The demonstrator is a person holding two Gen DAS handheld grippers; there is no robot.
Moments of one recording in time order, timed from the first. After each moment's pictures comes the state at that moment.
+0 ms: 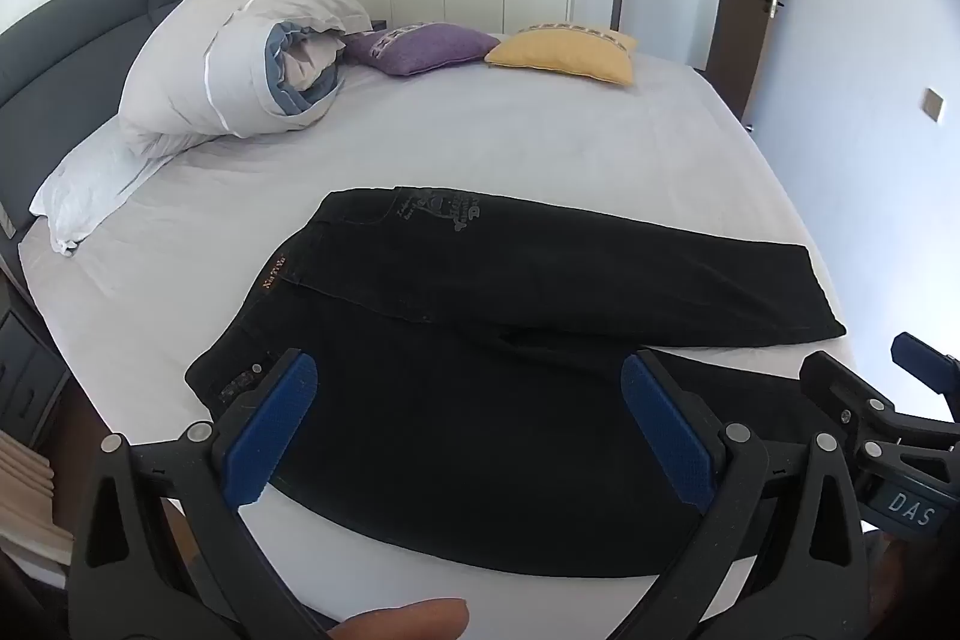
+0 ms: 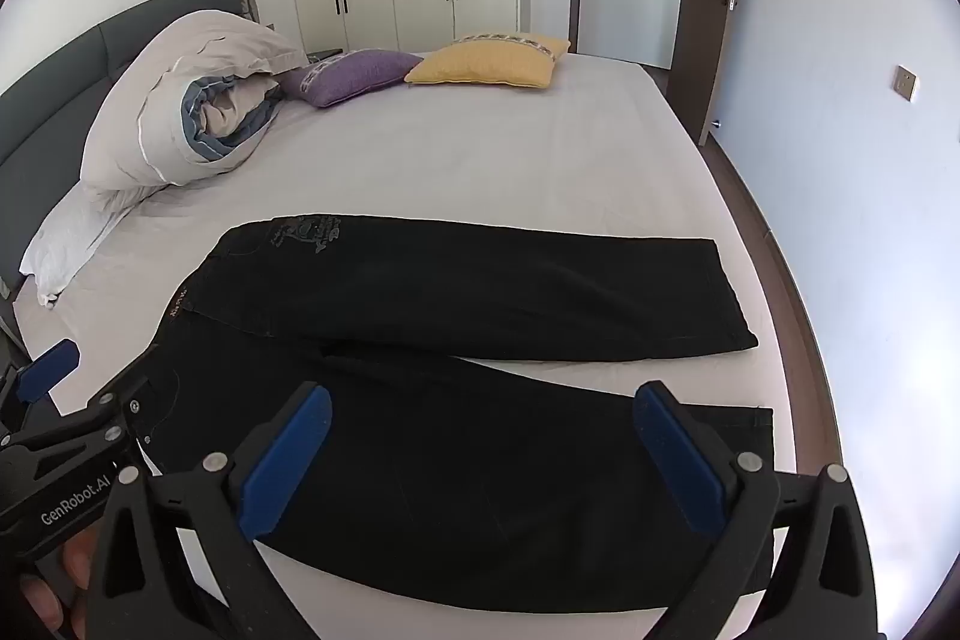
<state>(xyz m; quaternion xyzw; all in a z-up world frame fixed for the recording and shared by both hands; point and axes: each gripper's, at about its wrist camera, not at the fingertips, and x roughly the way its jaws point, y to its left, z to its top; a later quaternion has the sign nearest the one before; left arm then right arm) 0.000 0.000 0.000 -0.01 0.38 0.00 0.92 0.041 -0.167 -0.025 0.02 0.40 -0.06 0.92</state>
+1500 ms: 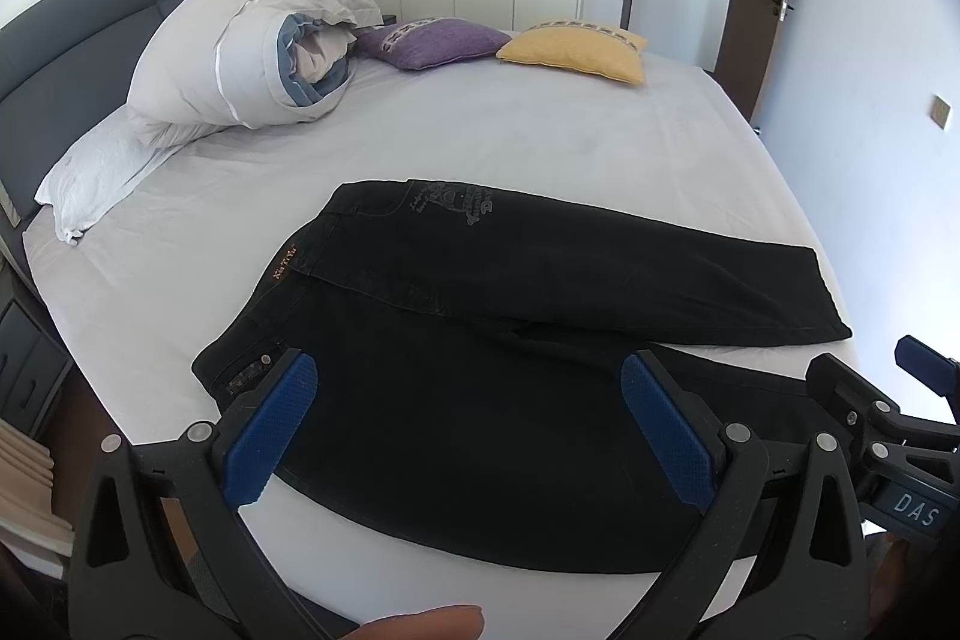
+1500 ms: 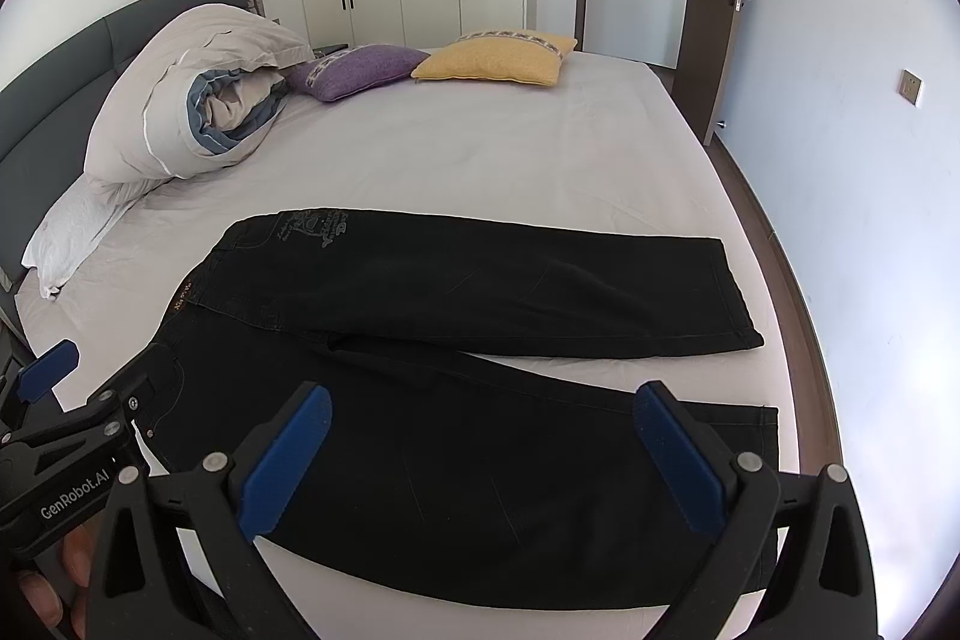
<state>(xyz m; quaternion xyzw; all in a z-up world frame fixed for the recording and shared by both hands) 0.002 0.006 -0.009 -0.01 0.38 0.02 0.92 0.044 -0.159 -0.029 0.02 0.40 -0.06 0.92</state>
